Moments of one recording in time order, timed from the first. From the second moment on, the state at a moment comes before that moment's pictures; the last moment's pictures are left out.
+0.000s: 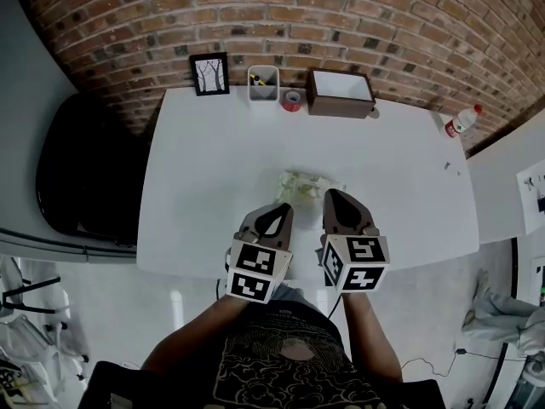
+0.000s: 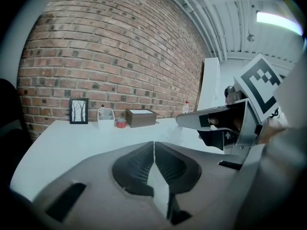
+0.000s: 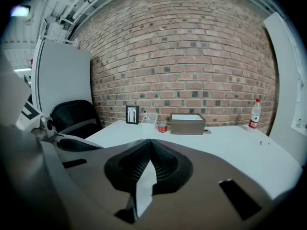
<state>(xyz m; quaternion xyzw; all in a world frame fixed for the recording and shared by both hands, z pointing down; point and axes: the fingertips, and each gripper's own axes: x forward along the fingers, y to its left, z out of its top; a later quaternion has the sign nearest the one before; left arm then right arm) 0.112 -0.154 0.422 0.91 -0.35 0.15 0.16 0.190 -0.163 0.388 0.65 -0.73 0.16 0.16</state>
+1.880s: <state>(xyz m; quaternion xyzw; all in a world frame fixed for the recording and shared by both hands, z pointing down) 0.077 -0.030 0.402 0.93 -0.31 0.12 0.15 0.114 -0.012 0.388 0.67 -0.72 0.14 0.15</state>
